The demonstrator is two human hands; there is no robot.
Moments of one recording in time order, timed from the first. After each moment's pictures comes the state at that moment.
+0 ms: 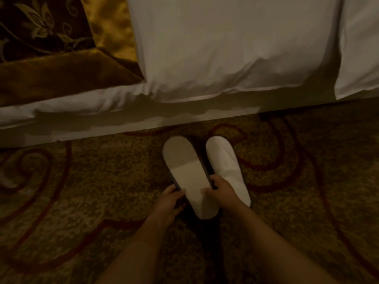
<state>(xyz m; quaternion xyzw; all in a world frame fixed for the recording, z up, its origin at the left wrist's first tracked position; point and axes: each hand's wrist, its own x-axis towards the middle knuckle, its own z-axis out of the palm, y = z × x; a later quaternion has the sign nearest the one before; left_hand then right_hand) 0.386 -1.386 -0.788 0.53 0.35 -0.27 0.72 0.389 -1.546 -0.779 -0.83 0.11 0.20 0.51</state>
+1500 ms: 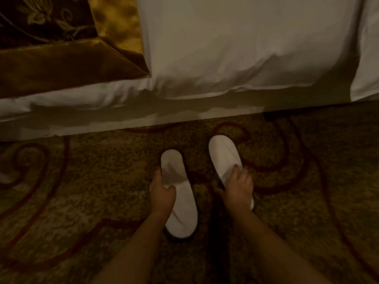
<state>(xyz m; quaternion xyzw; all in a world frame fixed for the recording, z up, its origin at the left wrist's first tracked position) 0.394 -1.370 -0.782 0.82 0.22 -0.09 0.52 0.392 -1.559 -0.803 -0.98 0.17 0.08 0.07</state>
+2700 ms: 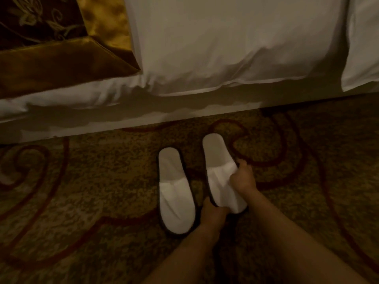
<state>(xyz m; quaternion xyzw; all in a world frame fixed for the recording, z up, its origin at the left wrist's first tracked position) 0.342 -1.485 -0.780 0.59 0.29 -0.35 0.67 0.411 -1.583 -0.771 -0.87 0.27 0.13 0.39</state>
